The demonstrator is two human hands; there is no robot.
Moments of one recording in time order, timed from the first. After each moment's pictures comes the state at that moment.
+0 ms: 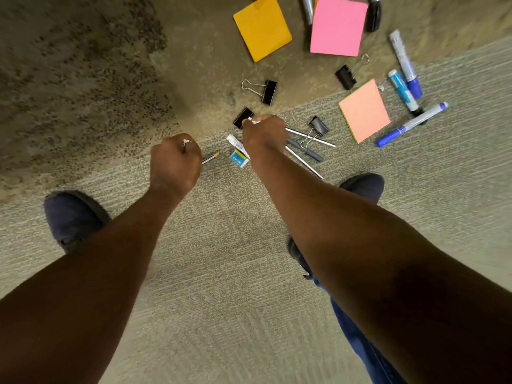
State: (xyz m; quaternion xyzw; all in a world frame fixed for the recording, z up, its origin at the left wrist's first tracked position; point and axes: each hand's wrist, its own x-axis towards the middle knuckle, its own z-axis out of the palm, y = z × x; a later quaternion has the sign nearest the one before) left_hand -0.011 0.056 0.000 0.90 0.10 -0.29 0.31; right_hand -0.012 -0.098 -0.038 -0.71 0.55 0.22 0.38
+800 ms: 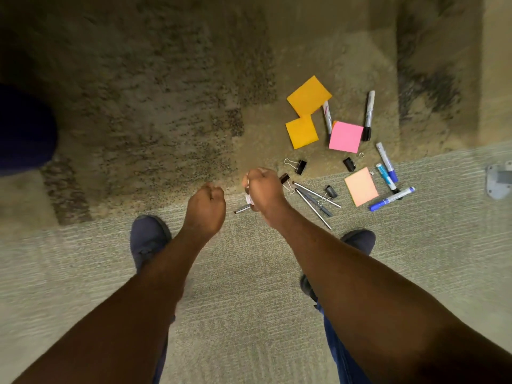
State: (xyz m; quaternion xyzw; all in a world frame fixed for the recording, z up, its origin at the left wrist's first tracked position) left_hand 0.028 0.117 0.133 0.82 0.22 -0.34 0.40; right_hand 0.044 -0.007 0.133 -0.67 0.41 0.30 0.55
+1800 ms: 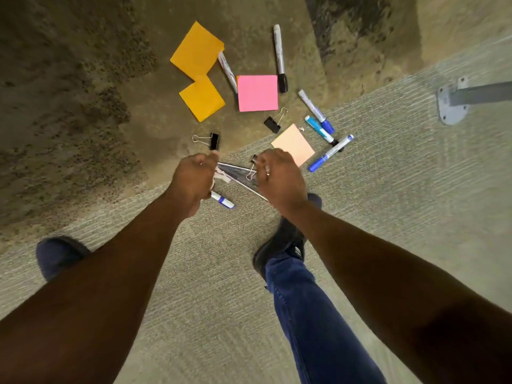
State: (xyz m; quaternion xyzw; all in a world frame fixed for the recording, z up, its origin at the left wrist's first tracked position) left_hand 0.019 -0.079 0.079 0.69 0.27 -0.47 0.47; right_hand -0.063 -0.237 0.079 -0.92 0.20 0.19 0.27
